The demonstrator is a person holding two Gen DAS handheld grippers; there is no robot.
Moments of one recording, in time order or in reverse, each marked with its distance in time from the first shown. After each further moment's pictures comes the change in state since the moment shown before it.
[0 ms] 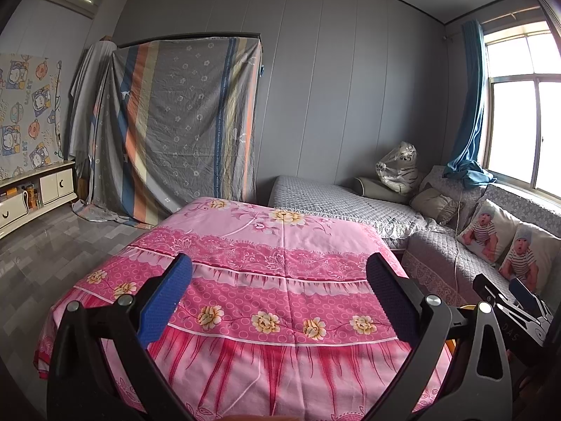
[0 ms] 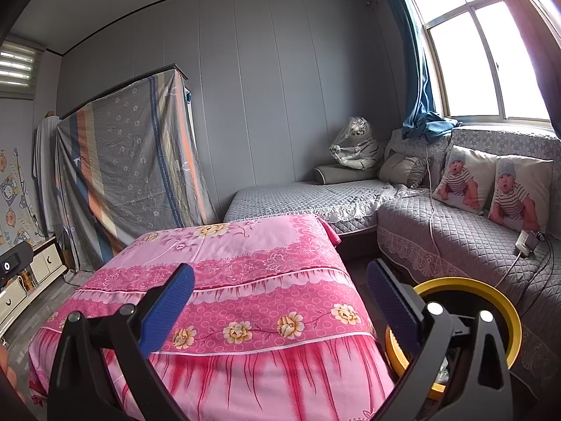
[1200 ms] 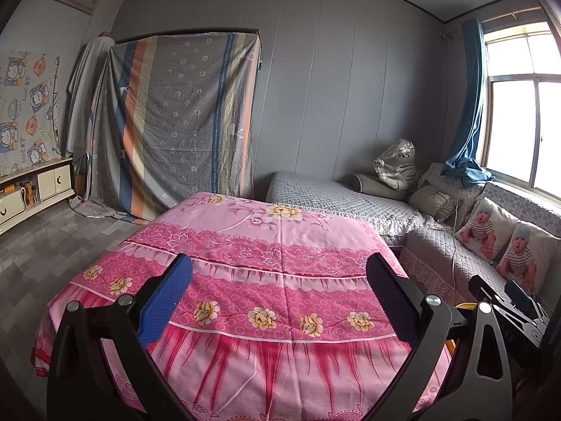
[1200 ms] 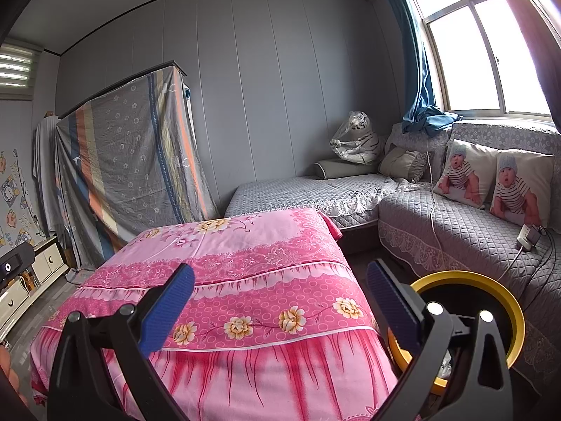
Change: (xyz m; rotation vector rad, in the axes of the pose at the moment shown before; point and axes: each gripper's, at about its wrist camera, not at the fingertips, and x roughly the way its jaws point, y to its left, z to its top) left arm 0.004 0.002 -0.002 -0.005 0.023 -0.016; right arm 0.004 0.000 -0.008 0.010 0.015 0.004
